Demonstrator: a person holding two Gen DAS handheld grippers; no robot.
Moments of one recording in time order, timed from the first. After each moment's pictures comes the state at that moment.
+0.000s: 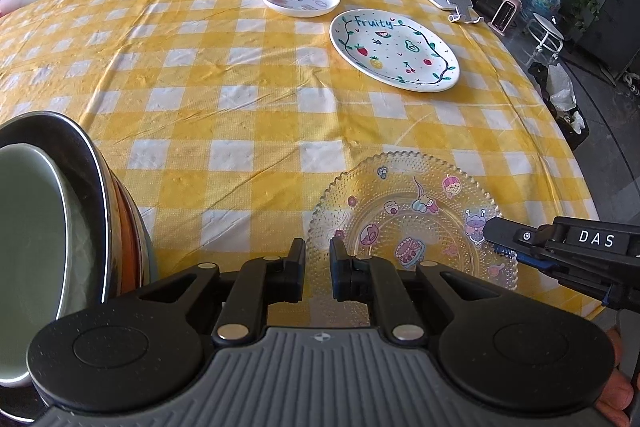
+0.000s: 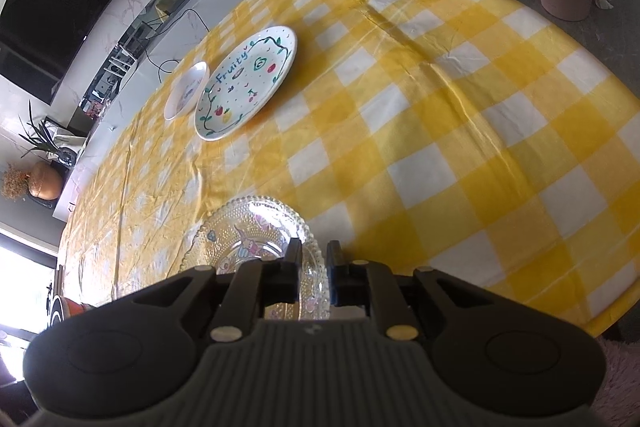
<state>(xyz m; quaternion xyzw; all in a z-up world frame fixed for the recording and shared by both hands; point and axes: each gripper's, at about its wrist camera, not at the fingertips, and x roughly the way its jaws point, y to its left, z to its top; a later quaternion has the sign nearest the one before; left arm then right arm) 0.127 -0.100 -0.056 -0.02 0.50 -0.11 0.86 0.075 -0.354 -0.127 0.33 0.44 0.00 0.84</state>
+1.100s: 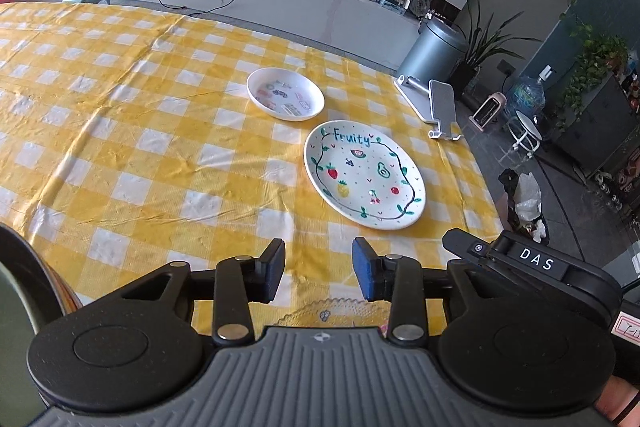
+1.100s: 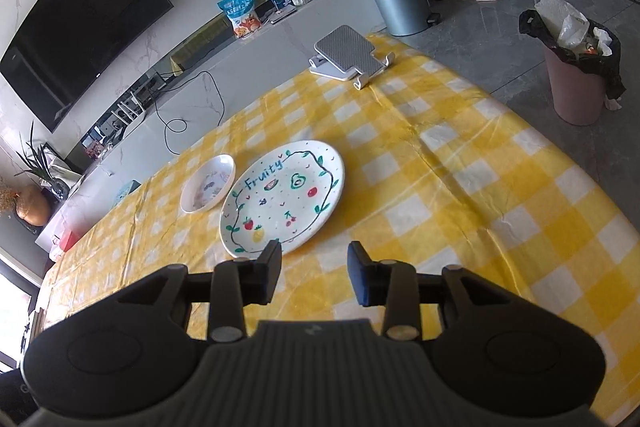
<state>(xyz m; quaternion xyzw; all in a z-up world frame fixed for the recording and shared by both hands) 0.177 -0.100 -0.020 -0.15 0.42 -0.11 0.89 0.141 -0.357 -0.088 0.30 0.34 -0.03 0.89</state>
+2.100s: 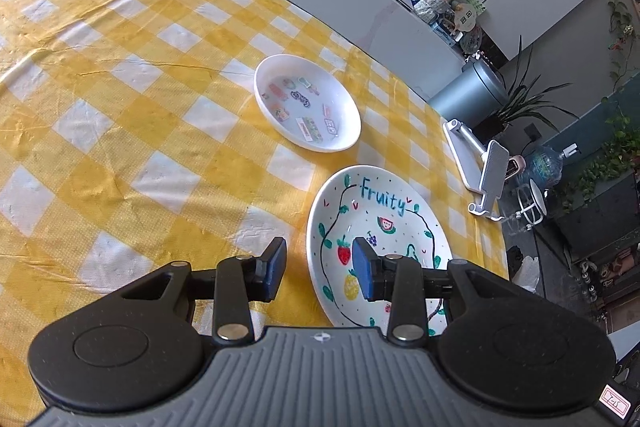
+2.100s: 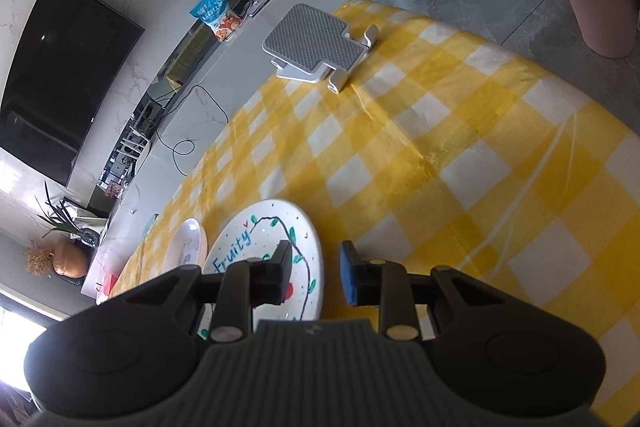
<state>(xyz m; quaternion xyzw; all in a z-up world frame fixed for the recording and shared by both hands) 0.276 -0.107 -0.083 -0.29 0.43 -0.06 0.85 0.242 -0.408 -0.143 0.41 0.35 -0.01 0.84</state>
